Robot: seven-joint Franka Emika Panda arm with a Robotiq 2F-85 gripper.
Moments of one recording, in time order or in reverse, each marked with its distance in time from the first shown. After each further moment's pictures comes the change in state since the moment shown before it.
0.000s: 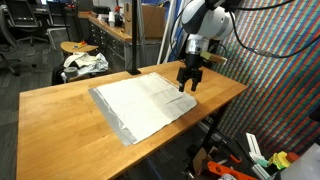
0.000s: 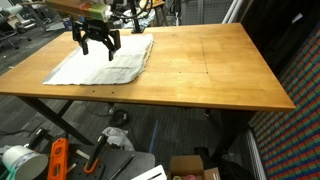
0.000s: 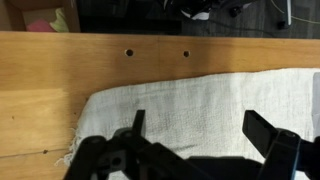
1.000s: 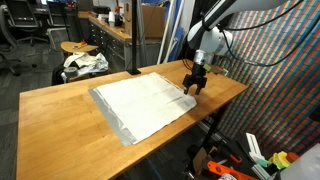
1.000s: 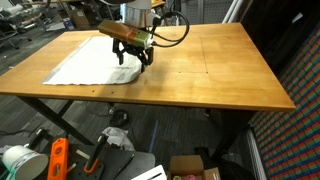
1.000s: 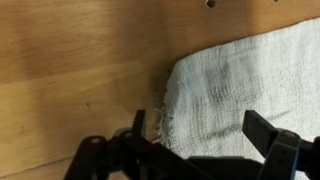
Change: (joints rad) arm -0.151 0.226 -0.012 0.100 0.076 0.165 -0.085
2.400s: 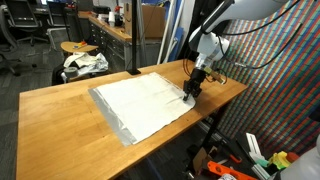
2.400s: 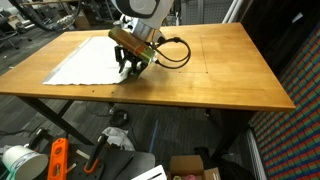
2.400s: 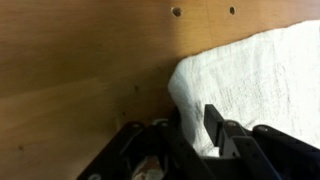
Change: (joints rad) arm -0.112 0.136 0.055 0.113 0.215 -0.226 -0.173
